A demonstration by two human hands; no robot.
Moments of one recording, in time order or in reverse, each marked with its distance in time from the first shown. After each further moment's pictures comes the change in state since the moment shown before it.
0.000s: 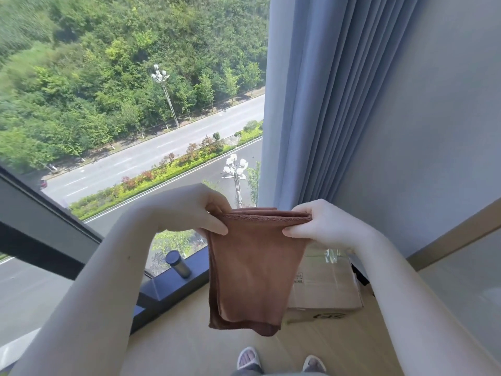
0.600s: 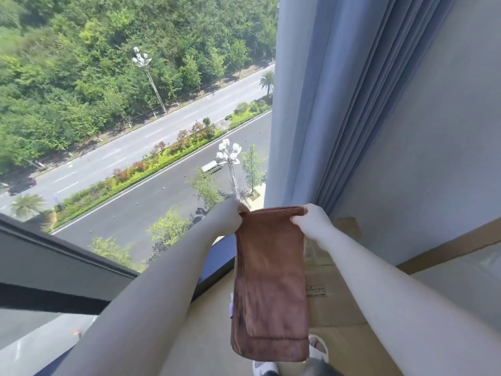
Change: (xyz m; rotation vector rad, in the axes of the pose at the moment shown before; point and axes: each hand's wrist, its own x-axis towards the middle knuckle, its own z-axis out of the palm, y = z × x) left_hand 0.192 -0.099 0.018 0.135 0.147 -0.101; right_hand 0.180 0.068 0.044 0.174 0.404 0.331
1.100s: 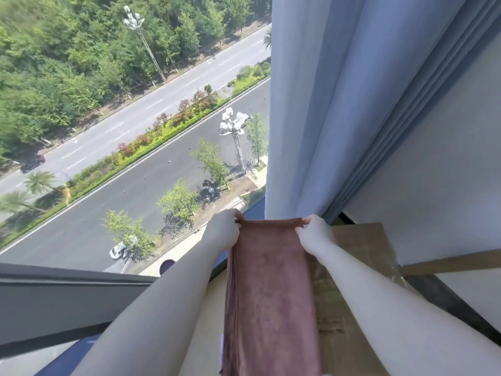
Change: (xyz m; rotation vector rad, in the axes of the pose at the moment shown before) left_hand 0.139 -0.057 0.073 -0.073 0.076 -0.216; right_hand 0.133 0.063 0.048 -0.172 -0.017 0.209
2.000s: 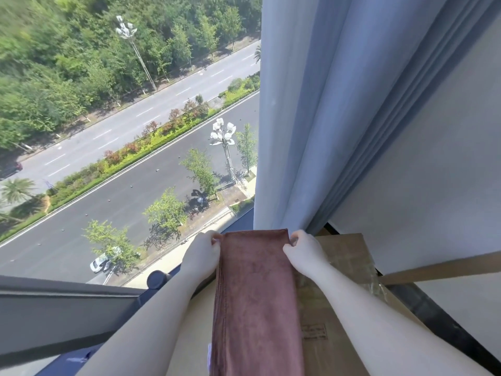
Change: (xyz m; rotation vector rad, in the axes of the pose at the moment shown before) left_hand -0.034 -0.029 0.011 -0.130 0.125 -0.029; right_hand -0.030 0.007 -0.011 -0.097 -0.033 -0.102
